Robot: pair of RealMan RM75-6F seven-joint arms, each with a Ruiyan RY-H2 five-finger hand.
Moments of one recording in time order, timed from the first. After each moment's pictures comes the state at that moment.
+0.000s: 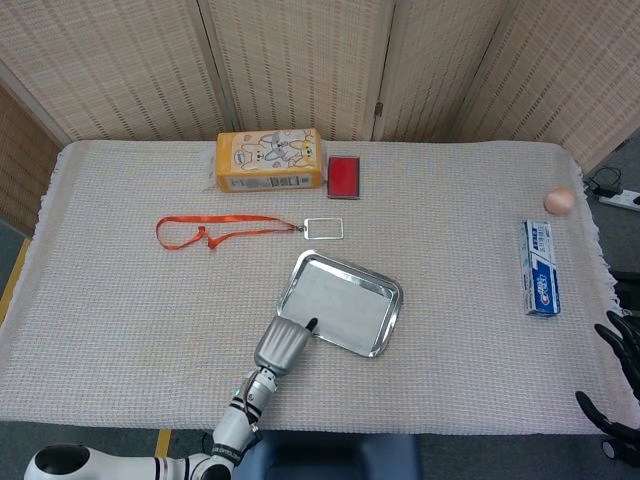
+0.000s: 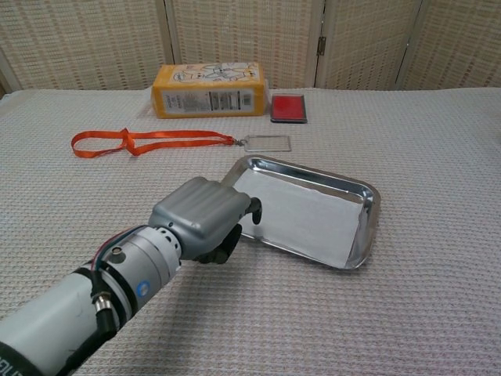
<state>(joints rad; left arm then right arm) -0.67 -2.01 -0.18 -1.45 1.08 1.11 1.03 -0.10 -0.90 -0.07 -1.60 -1.82 1.83 0.41</state>
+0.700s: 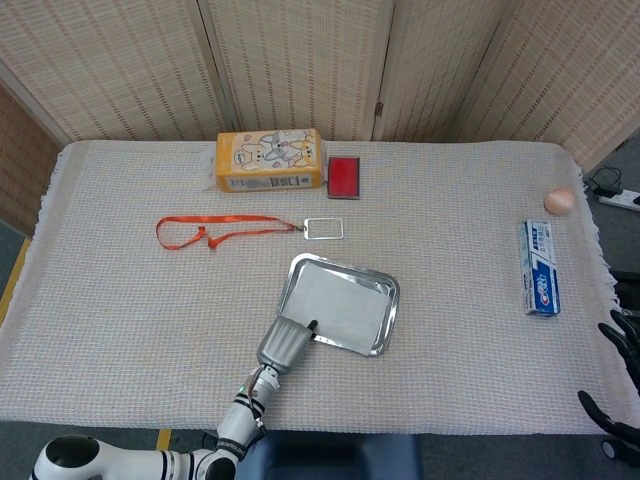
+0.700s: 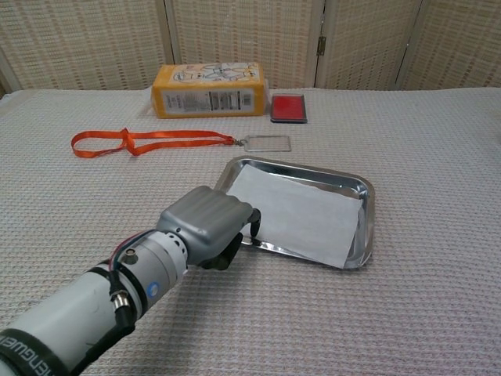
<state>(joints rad) -0.72 -2.03 -0.17 -1.39 1.00 1.10 1.02 -0.10 -0.90 -0.07 -1.60 -1.82 1.85 0.44</state>
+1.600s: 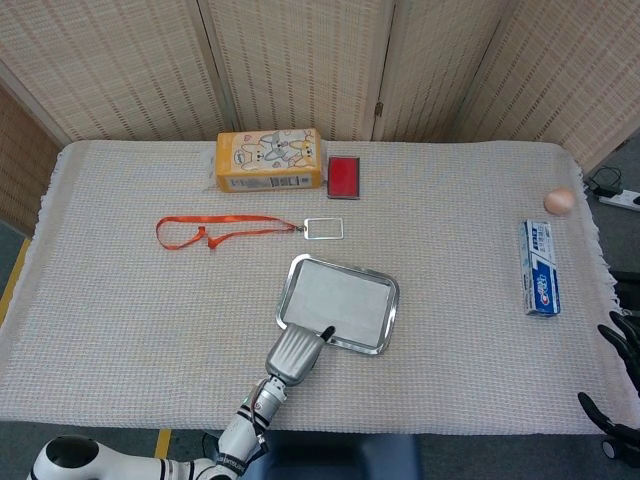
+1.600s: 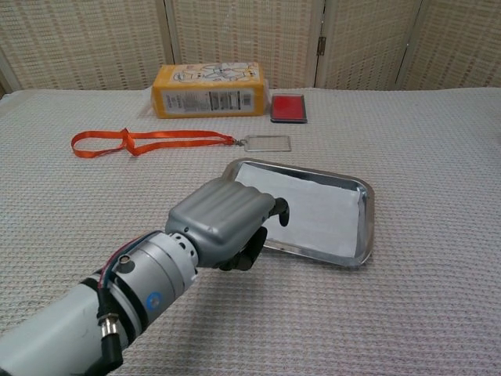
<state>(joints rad) -0.71 -2.01 -0.12 -1.49 1.14 1.18 0.91 -0.10 -0.90 -0.07 -1.59 -1.83 1.85 0.45</state>
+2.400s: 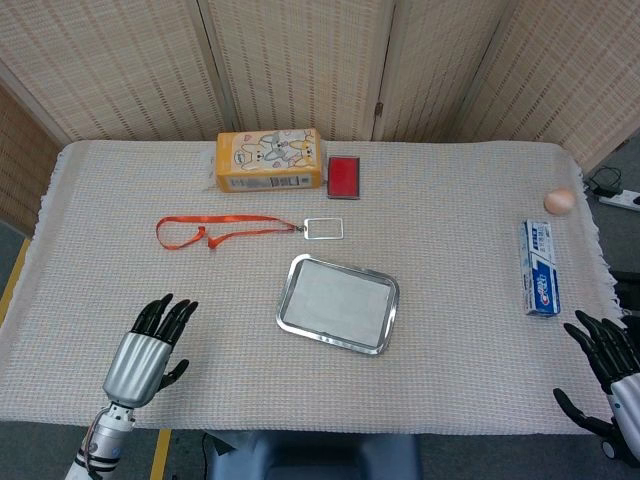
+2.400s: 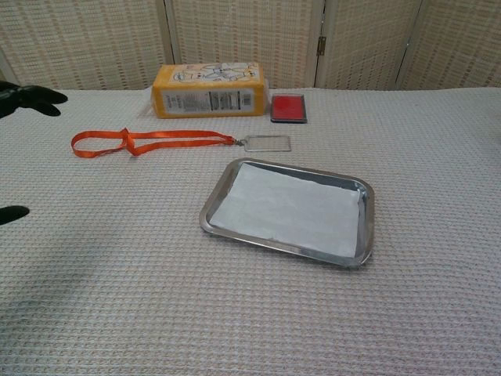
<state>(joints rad) -0.36 -1.36 0.18 -1.82 1.54 1.62 0.57 -0.07 -0.93 -0.07 -1.63 -1.83 1.76 0.31</state>
